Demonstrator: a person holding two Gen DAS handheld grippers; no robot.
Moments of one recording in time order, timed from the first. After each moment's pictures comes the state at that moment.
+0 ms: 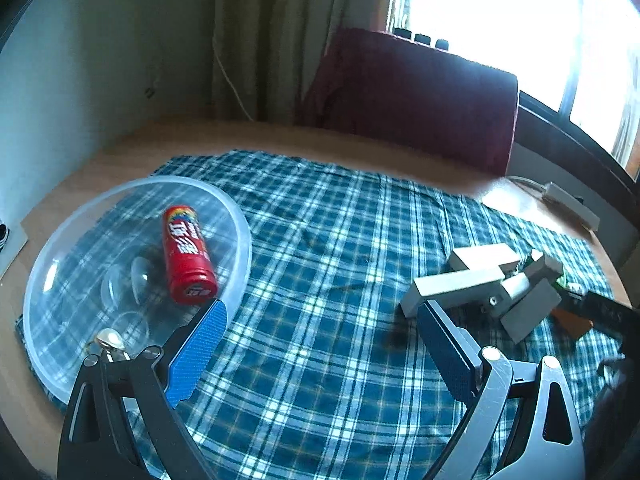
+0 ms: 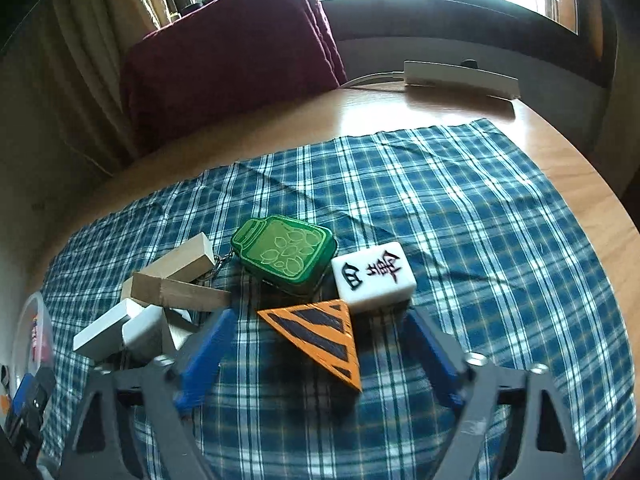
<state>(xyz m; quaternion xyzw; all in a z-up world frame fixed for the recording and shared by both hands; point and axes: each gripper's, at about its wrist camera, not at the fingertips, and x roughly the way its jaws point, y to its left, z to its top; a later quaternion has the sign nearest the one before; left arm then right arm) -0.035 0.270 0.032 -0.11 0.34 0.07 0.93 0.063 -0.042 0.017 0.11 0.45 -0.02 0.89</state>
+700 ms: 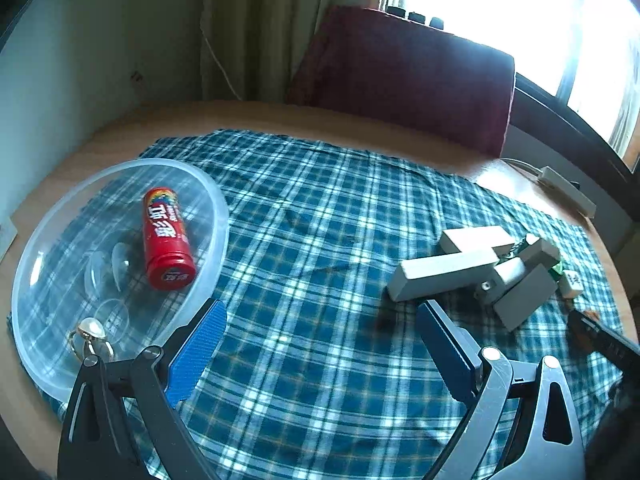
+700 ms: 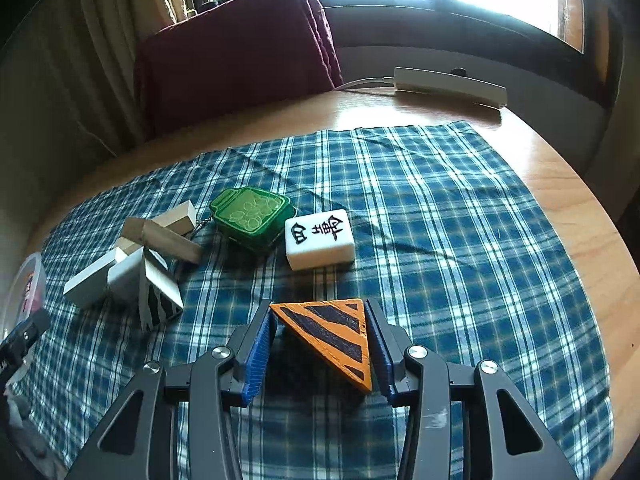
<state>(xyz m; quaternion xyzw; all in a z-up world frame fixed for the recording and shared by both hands) -0.023 0.263 0.030 -0.12 0.37 0.06 0.92 0.023 -0.067 0.014 0.08 0.43 0.00 0.90</state>
